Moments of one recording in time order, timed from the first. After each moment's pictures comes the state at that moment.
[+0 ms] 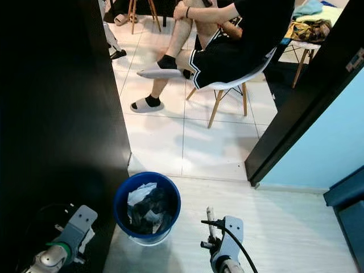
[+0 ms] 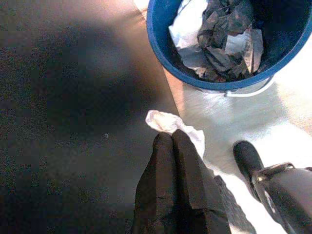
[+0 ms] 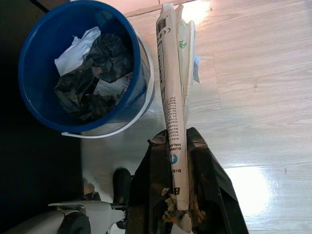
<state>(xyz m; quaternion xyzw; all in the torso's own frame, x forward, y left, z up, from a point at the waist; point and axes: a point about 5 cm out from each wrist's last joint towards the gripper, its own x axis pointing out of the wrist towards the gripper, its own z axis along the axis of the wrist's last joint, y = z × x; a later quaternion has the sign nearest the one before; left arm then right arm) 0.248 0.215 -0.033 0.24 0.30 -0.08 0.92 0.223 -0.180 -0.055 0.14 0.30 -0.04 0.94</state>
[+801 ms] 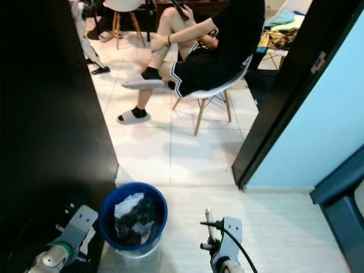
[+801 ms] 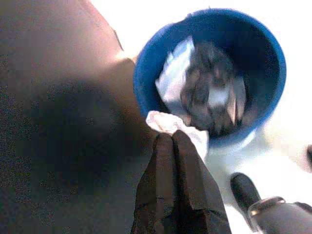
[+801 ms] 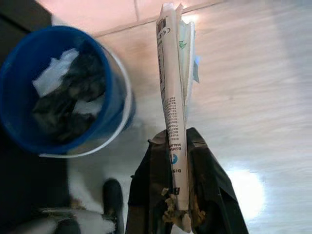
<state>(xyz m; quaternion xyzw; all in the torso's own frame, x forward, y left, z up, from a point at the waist) 0.256 0.199 -0.028 0.24 0.27 -0.09 0.93 0.216 -0.187 -0.060 0.12 0.32 -0.03 0.94</state>
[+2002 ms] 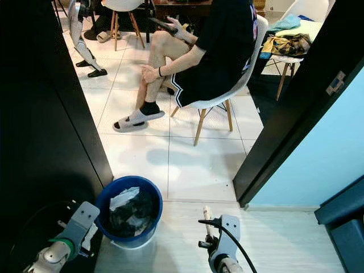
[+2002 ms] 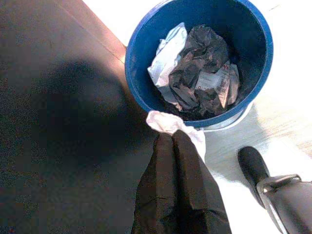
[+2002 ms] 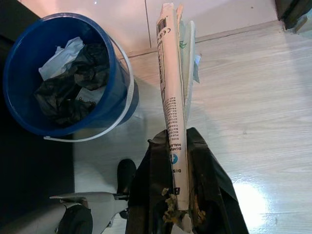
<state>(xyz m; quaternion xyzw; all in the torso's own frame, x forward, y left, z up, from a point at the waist) 0.254 0.208 -0.028 0.24 0.28 -0.07 0.93 0.225 -0.176 -0.055 0.13 0.31 -0.02 0.94</state>
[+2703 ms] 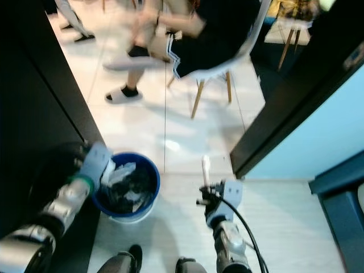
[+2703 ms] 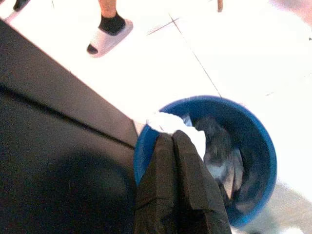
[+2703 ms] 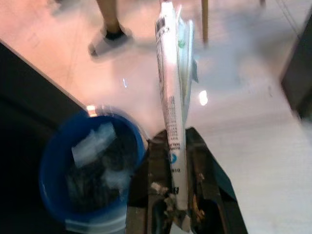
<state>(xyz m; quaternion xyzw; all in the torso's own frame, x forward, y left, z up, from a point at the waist) 0.371 0.167 0.098 0.22 0.09 -0.05 0.97 0.303 -0.163 0.045 0.14 0.02 0.05 0.99</state>
